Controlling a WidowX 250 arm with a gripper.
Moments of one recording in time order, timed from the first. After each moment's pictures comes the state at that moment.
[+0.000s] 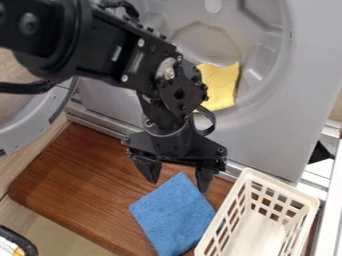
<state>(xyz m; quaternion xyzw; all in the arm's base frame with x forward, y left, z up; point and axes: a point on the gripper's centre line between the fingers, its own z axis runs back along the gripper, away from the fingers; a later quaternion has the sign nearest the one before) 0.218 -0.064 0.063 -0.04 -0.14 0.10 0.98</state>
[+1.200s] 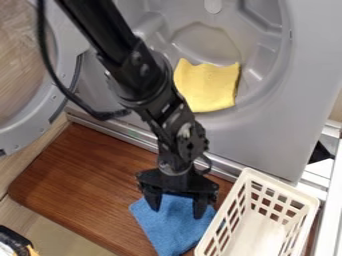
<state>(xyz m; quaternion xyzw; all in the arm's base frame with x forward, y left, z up) 0.241 -0.052 -0.042 -0.01 -0.09 0.12 0.99</state>
